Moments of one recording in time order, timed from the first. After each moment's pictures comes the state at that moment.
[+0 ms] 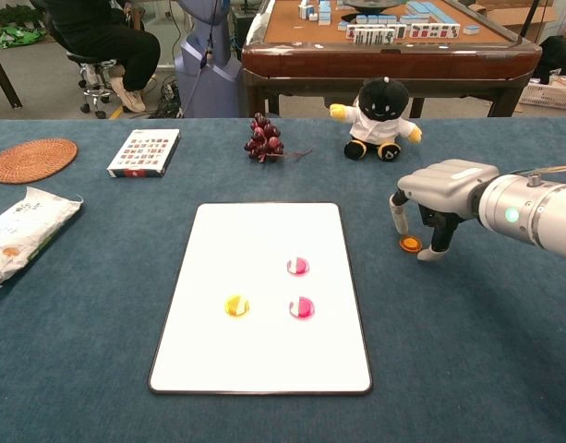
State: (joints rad) left arm -0.04 -1.07 -0.01 -1.63 1.55 1.53 0.06; right arm 0.89 -1.61 0.05 -1.36 -0.72 0.89 -0.73
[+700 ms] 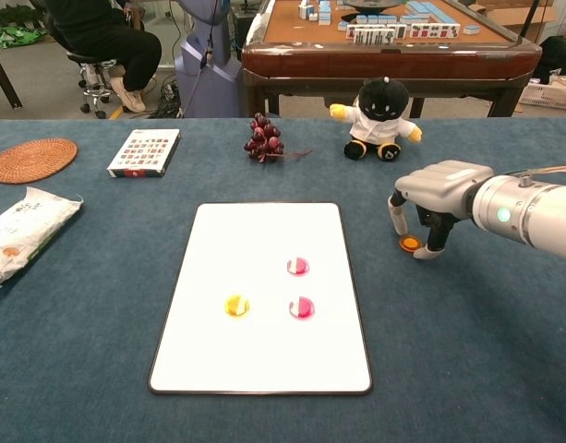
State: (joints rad) left arm -0.04 -1.07 -0.01 -1.63 1.55 1.53 0.05; right arm 0.90 -1.63 0.06 -1.33 -0.70 0.88 -0.74
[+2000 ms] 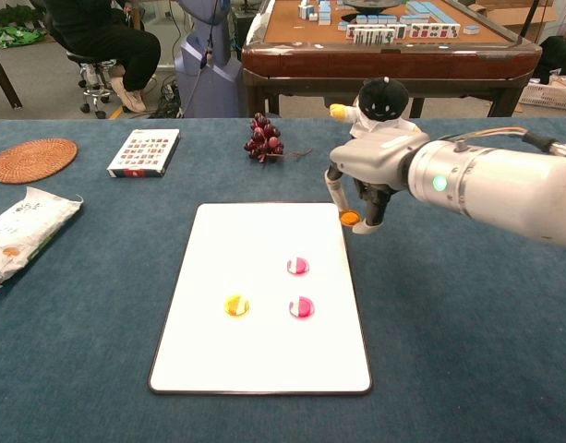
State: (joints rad) left arm -0.03 -1.05 0.00 -1.66 1.57 1.56 0.04; right arm 1.02 -1.65 0.14 -1.46 -0.65 0.93 -0.87
